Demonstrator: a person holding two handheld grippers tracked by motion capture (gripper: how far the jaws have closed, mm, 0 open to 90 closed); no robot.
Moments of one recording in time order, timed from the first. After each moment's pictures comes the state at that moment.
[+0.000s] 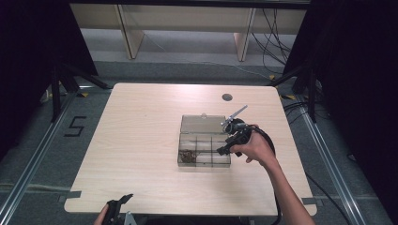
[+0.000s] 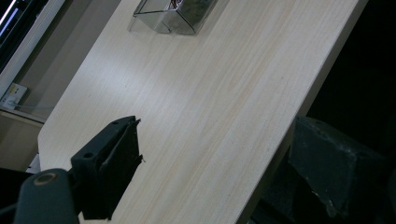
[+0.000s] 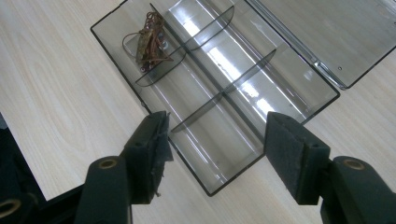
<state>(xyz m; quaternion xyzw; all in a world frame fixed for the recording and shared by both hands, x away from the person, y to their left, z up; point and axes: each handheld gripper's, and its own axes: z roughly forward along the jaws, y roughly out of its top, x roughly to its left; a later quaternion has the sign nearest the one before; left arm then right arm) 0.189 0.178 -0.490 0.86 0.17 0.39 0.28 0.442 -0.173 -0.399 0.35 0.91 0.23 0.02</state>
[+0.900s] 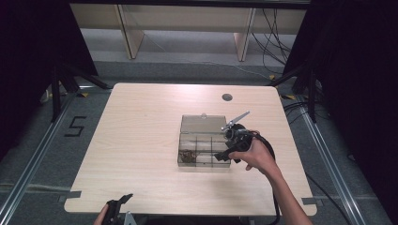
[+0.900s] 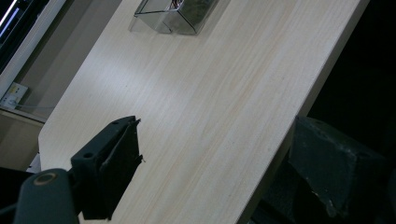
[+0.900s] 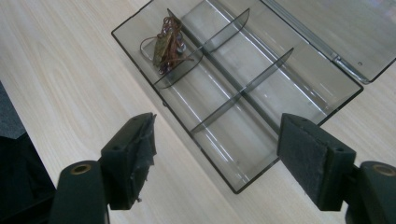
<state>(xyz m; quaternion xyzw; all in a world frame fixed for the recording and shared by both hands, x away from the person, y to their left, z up) 0.189 0.179 -0.489 0.86 0.17 0.40 0.28 0.422 -0.171 -0.402 0.35 0.90 0.25 0.02</state>
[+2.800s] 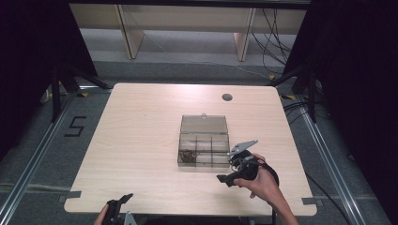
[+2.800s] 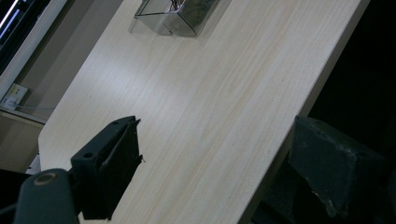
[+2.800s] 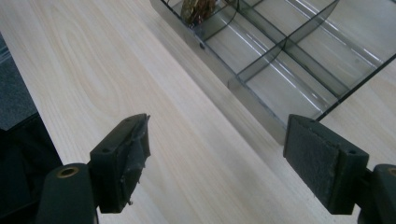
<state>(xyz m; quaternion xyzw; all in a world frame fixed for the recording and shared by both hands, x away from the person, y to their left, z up) 0.189 0.178 -0.488 0.86 0.17 0.40 0.28 0.361 -0.188 -0.441 0.34 0.89 0.30 0.05</state>
